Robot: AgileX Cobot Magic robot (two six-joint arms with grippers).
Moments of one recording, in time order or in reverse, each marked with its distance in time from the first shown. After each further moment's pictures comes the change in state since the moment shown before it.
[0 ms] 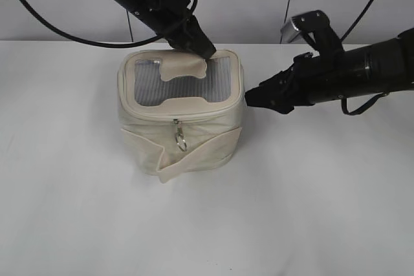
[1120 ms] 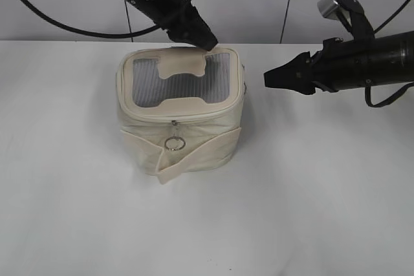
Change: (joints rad) left arm 0.000 -0.045 0.007 -0.003 -0.025 0.044; right arm -0.114 -0.019 0.000 -0.015 0.123 0.175
